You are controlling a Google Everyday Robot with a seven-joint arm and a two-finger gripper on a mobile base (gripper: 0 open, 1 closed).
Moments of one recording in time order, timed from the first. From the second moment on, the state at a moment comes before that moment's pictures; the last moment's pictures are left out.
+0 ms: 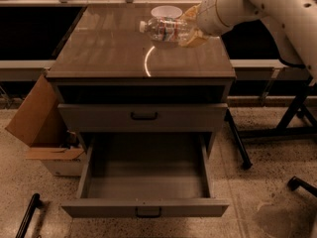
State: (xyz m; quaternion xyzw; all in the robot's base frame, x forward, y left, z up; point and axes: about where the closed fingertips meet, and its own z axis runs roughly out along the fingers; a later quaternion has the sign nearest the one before) arm 0.733 -0.098 0.935 -0.70 0.56 -0.06 0.44
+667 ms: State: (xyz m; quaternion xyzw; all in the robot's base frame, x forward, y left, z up) arm 0.785 -0.071 0.913 -0.68 0.59 0.01 0.44
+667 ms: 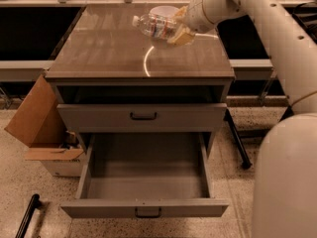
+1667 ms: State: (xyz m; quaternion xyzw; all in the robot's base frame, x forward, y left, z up) arm 0.814 -0.054 0.879 -0.66 0.62 0.06 0.42
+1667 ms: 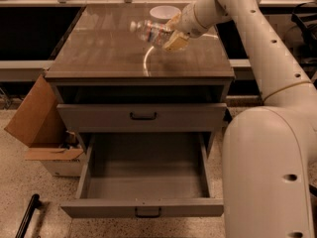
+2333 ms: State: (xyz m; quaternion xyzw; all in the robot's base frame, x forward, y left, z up) arm 0.824 -0.054 0.873 -0.66 0.63 0.06 0.41
